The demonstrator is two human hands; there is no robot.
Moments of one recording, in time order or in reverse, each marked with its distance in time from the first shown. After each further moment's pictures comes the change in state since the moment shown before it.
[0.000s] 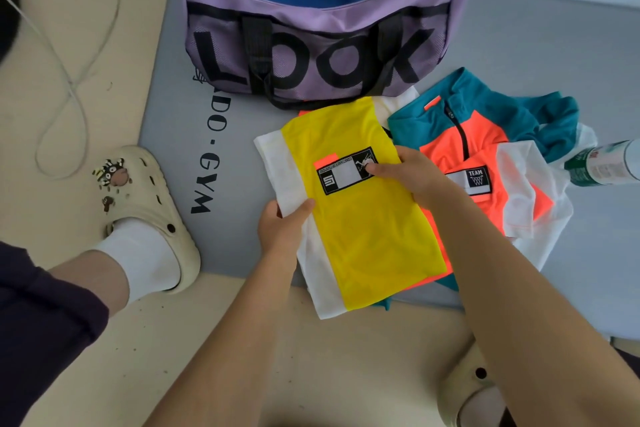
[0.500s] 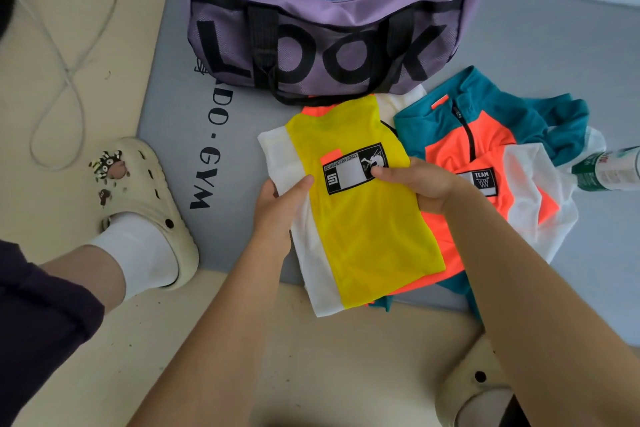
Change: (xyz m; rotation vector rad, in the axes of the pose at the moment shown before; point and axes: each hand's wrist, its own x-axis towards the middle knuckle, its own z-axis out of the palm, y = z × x) left_hand 0.016 0.020 -0.004 -0.240 -0.199 -0.013; right_hand -0.009 0.001 -0.005 0.207 -0.340 0.077
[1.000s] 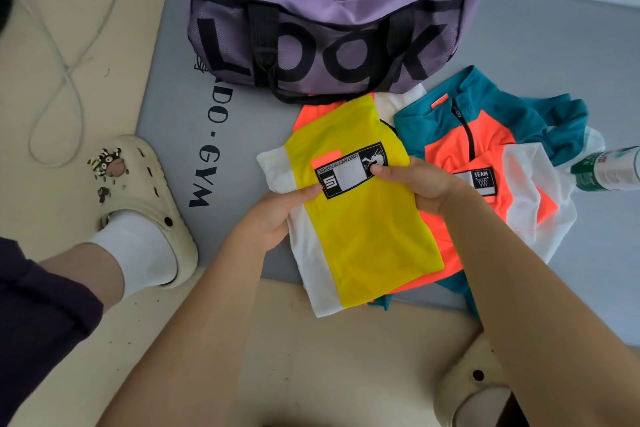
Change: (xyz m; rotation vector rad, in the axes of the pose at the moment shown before) left_hand 0.000 0.015 -0.008 -0.050 -0.435 -0.175; right_hand 0.004 0.005 0.000 0.023 0.012 -0.033
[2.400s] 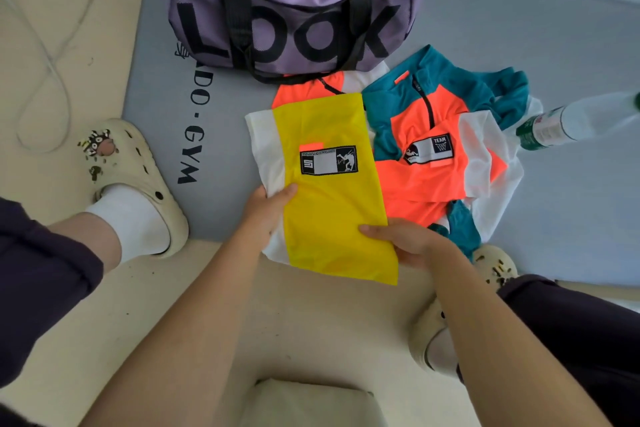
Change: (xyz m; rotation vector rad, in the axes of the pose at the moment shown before) left_hand -0.022 -0.054 -0.004 0.316 0.387 0.036; right_hand -0.089 0.120 0.019 0.082 0.070 0.324
